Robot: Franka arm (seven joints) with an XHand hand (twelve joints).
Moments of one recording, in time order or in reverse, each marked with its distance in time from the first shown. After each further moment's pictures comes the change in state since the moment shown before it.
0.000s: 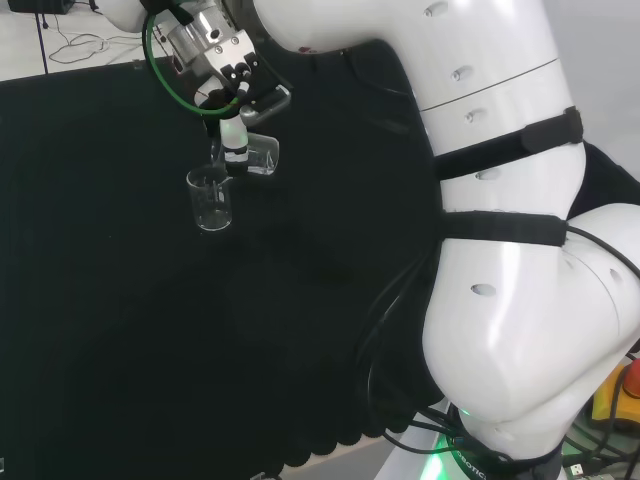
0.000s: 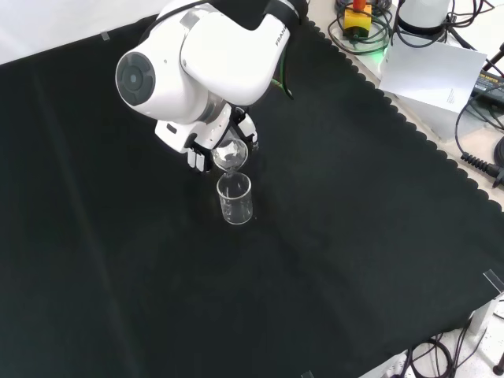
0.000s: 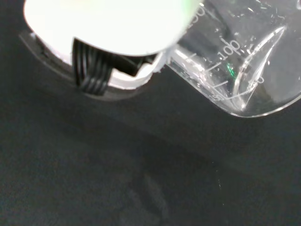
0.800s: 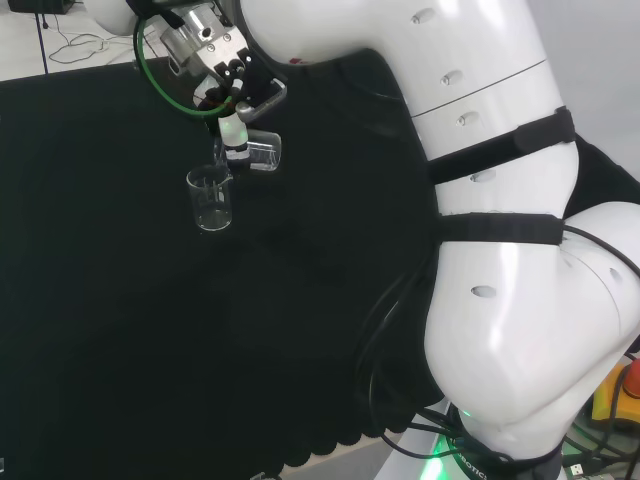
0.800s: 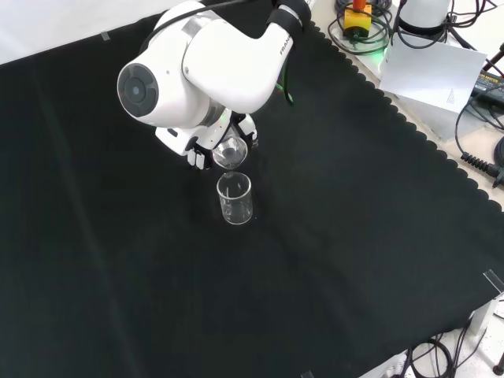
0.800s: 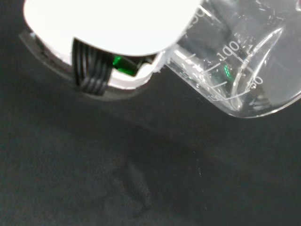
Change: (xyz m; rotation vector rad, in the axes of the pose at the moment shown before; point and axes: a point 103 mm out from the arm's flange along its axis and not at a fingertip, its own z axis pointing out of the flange) arm 0.000 -0.004 -0.006 0.044 -0.058 0.032
